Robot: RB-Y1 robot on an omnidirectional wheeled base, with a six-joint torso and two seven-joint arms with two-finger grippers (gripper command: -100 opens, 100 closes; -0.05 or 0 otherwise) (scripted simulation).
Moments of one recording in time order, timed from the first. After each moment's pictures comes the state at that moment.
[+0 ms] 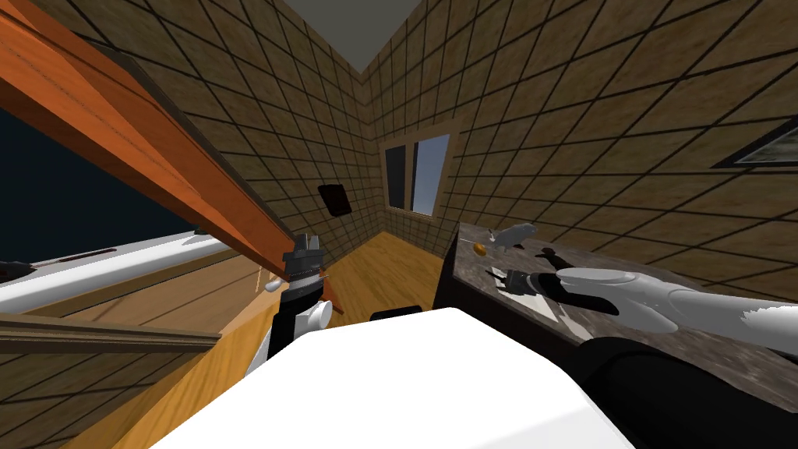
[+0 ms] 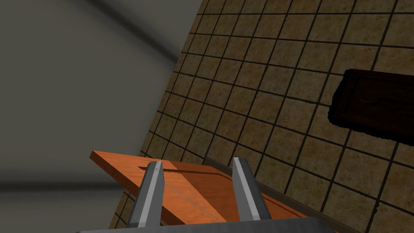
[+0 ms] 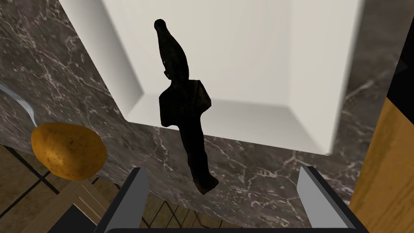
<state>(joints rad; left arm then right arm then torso) 0.46 0.02 0.07 -2.22 0.03 -0.52 0.04 0.86 -1.76 0.18 -1.53 0.34 -0.20 0.37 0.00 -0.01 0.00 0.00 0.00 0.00</state>
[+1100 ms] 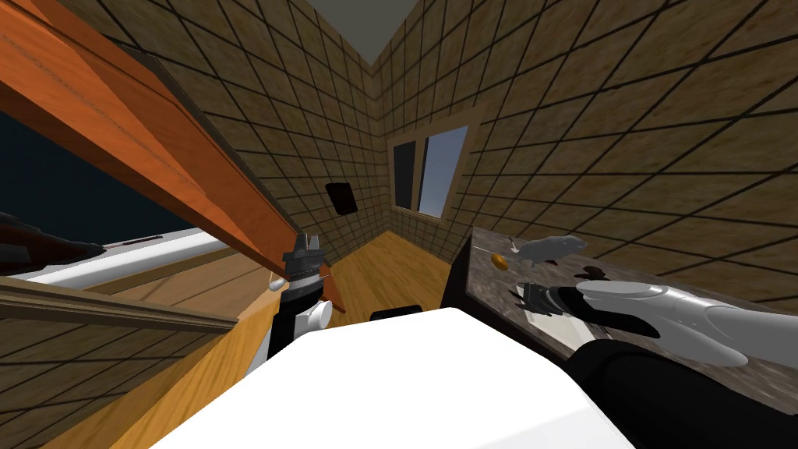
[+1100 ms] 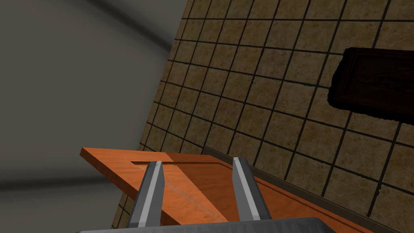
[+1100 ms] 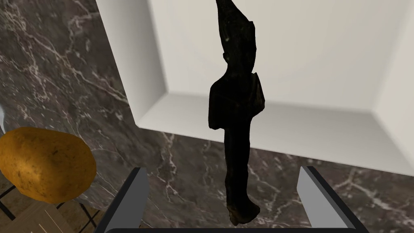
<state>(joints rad) 0.46 0.02 0.07 -2.22 0.03 -0.52 0.04 0.95 -1.76 0.20 -1.49 0.33 -0.21 0.42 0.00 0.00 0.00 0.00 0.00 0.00</state>
